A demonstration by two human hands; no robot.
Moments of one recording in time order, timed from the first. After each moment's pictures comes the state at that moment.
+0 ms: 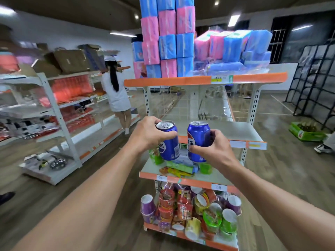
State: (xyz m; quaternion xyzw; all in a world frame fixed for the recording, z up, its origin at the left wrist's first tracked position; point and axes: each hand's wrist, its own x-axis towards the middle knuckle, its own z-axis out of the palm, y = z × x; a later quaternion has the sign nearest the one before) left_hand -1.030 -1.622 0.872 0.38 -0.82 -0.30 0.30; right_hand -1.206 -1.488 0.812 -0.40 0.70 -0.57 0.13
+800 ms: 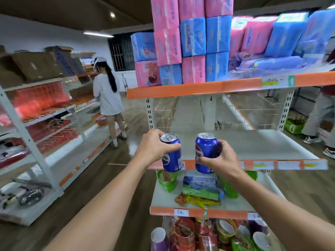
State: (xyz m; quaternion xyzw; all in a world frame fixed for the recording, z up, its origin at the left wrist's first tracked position) left_hand -1.066 -1.914 0.831 0.37 -0.84 -0.30 0.26; right_hand -1.223 -1.750 0.767 -0.32 0.73 -0.60 0.12
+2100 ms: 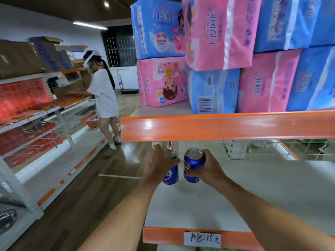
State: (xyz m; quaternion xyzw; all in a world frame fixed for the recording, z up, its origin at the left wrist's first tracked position) left_hand -1.212 -2.160 0.767 0.45 -0.83 -0.26 0.23; right_hand -1.351 -2.037 0.727 -0.35 0.75 -0.53 0.20
